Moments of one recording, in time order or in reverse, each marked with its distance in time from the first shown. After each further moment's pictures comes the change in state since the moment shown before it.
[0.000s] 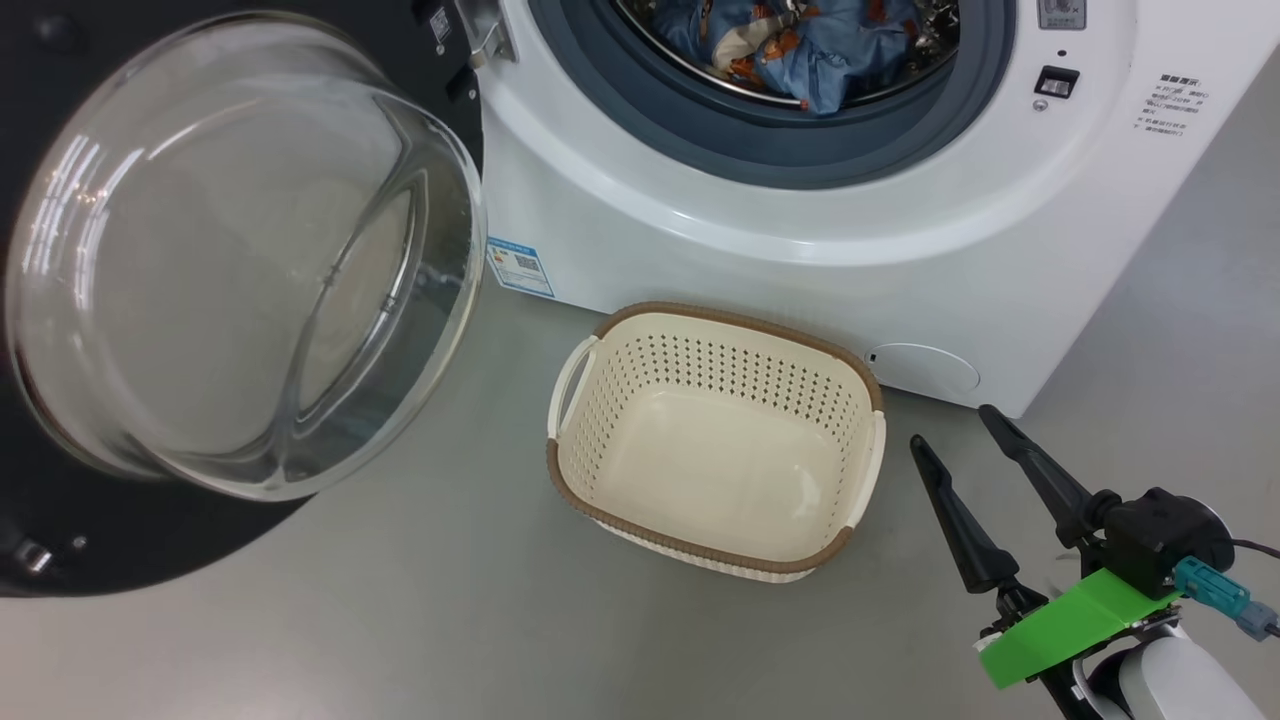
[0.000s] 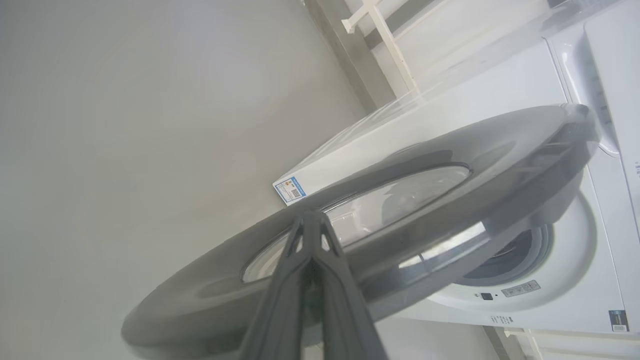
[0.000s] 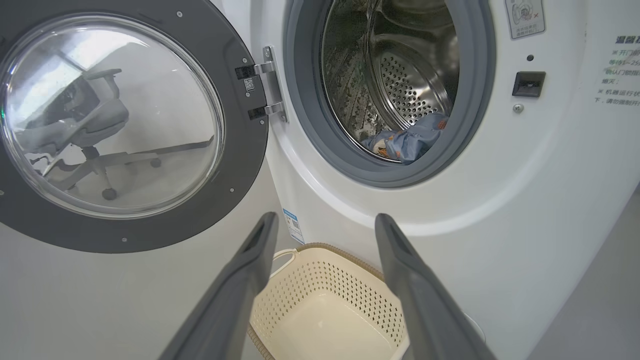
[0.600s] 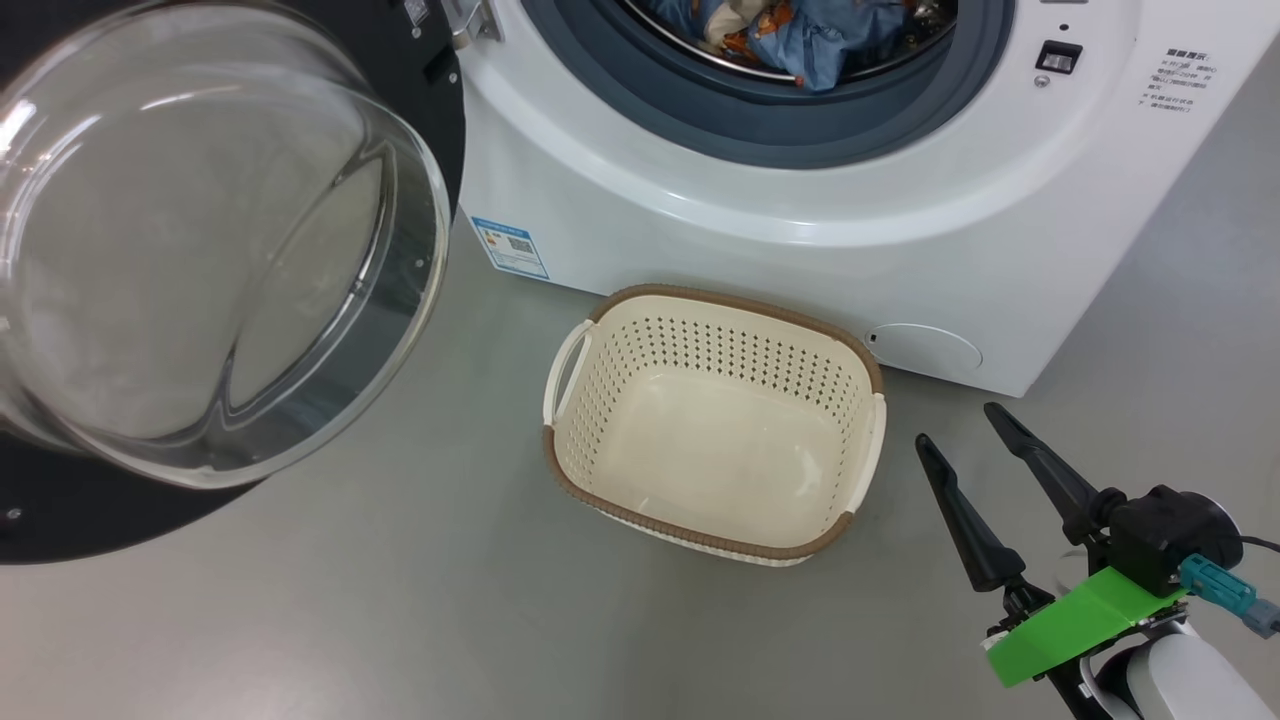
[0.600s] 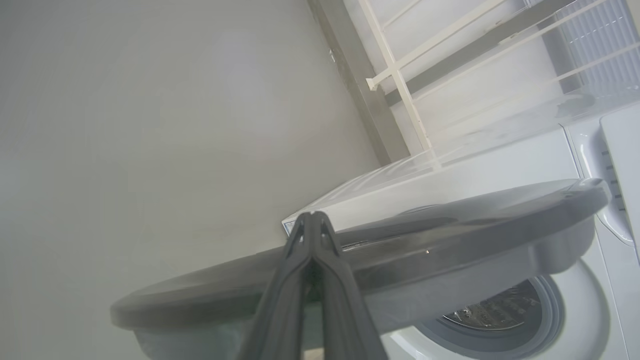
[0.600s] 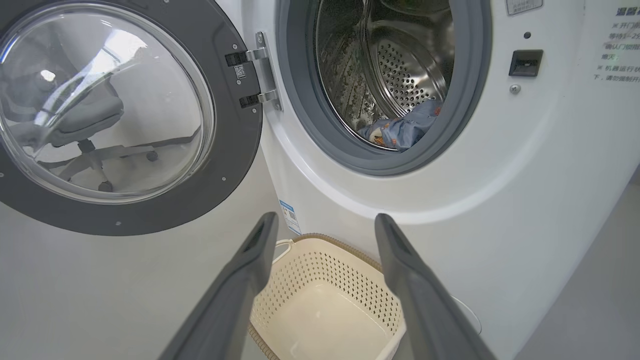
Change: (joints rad) left arm -0.132 -0.005 0.039 0.216 0.074 0.000 -0.135; right arm -0.003 -0.019 0.005 -0.002 0.000 0.000 0.000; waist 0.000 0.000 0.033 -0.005
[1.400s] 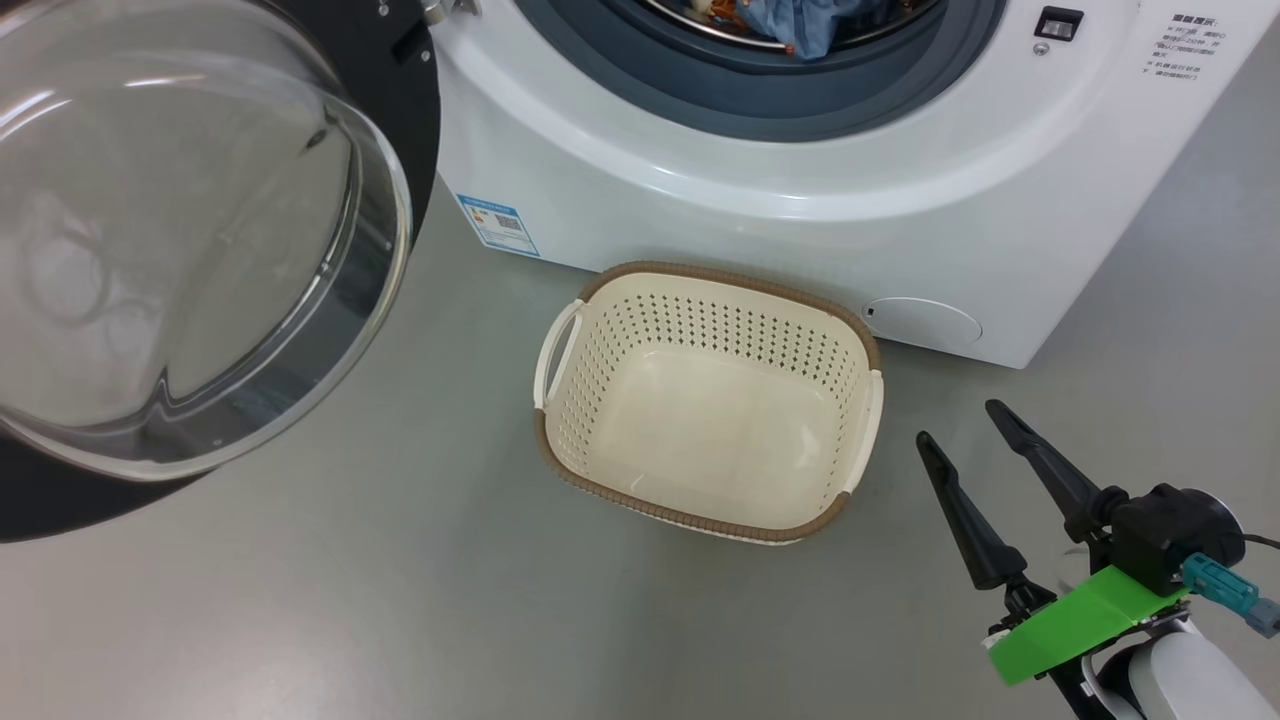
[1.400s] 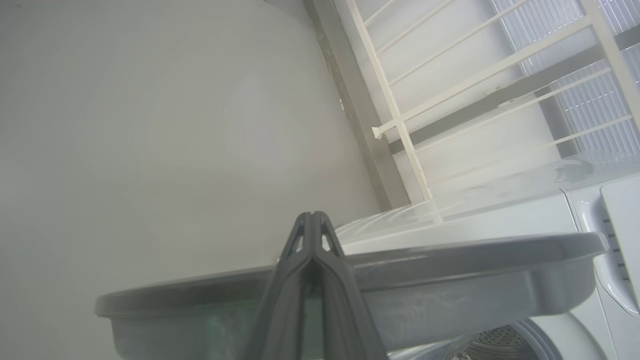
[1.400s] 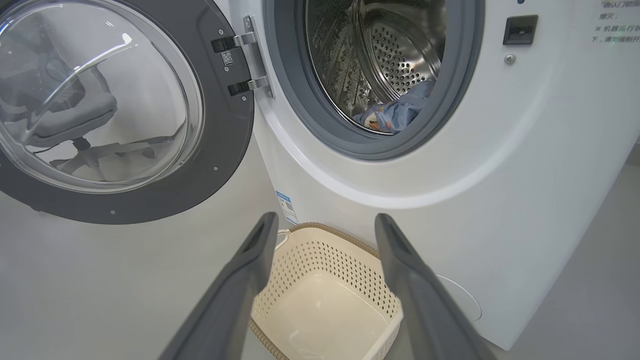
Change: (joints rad) left arm -0.067 -0.006 0.077 0.110 0.037 0.016 -0.179; right arm -0.001 -0.004 0.000 -0.007 0.000 0.000 0.000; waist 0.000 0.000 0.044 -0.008
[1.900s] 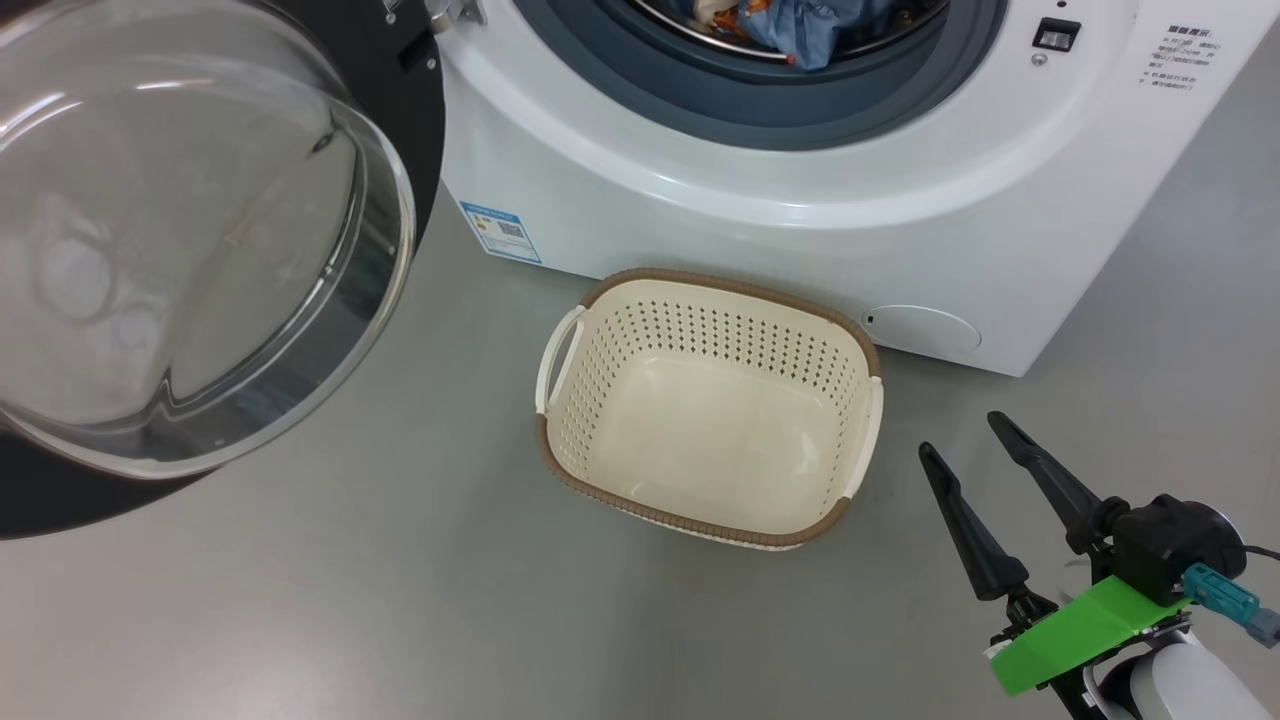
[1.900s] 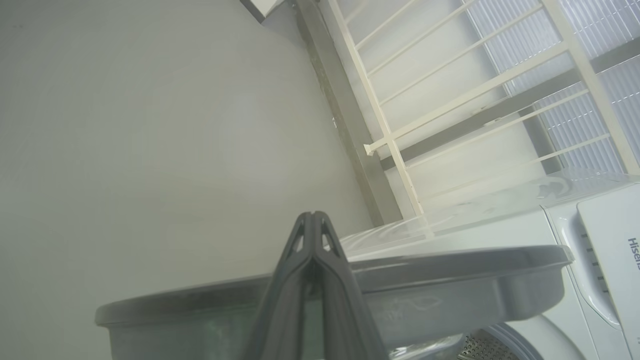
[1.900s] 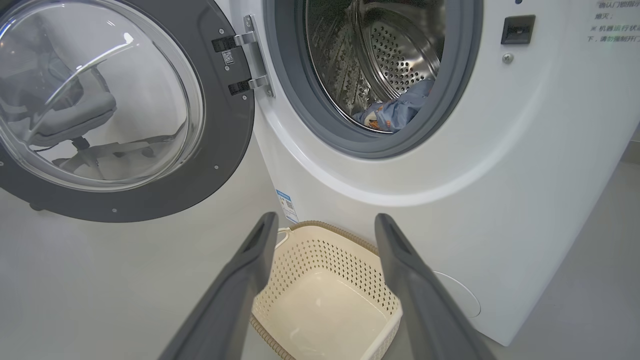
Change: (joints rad) left arm 0.000 0.003 0.020 -0.020 0.000 0.011 -0.041; right arm 0.019 0.005 -0.006 0.000 0.000 0.000 0.000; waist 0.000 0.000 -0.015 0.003
